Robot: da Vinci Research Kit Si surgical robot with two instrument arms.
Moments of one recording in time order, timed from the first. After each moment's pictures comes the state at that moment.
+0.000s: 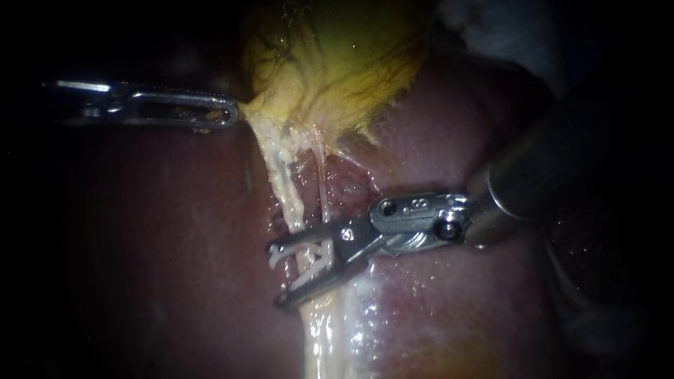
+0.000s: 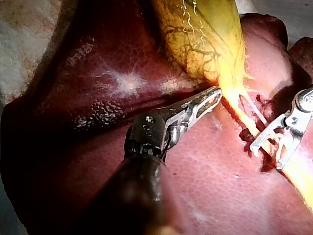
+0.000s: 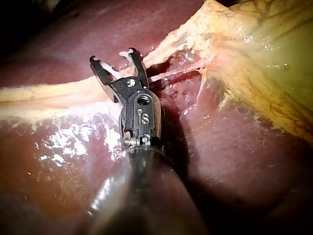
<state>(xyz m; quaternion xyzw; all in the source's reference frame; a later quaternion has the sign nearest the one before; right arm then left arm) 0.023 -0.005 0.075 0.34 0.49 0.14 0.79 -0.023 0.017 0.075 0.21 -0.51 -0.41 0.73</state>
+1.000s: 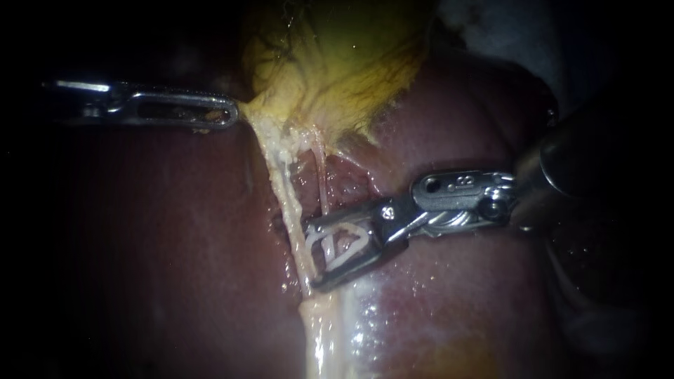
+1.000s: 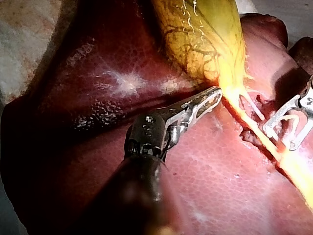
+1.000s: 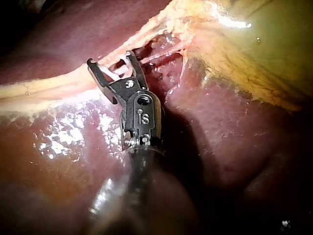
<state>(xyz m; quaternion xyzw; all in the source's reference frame) 0.018 -0.002 0.074 0.37 0.48 0.17 0.77 -0.023 0.017 0.075 0.21 -0.51 -0.41 0.73</state>
